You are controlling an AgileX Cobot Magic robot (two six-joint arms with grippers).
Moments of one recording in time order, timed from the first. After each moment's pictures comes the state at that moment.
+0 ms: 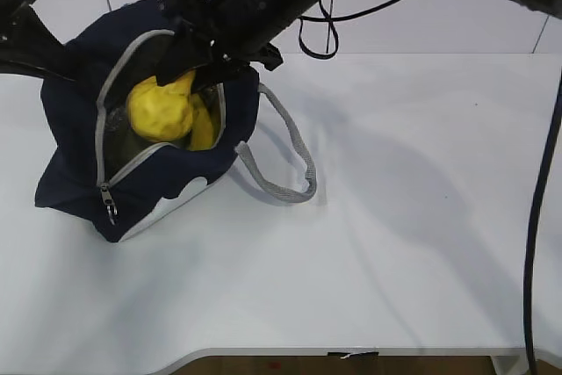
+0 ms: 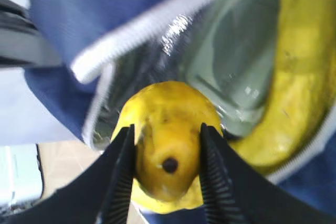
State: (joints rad) left arm 0.06 1.74 -1.39 -0.82 1.09 0.42; right arm 0.47 2.26 -2.18 0.77 1.12 -0.20
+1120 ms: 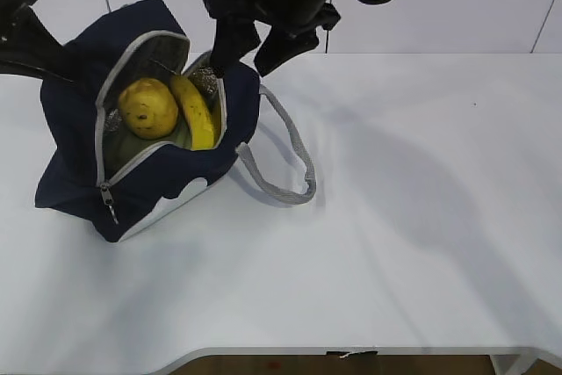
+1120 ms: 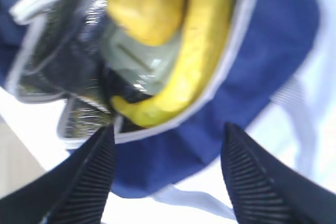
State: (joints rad) left arm 0.06 1.74 -1.39 -0.81 1.09 0.42; right arm 0.46 2.16 -2.19 0.41 1.24 -0.14
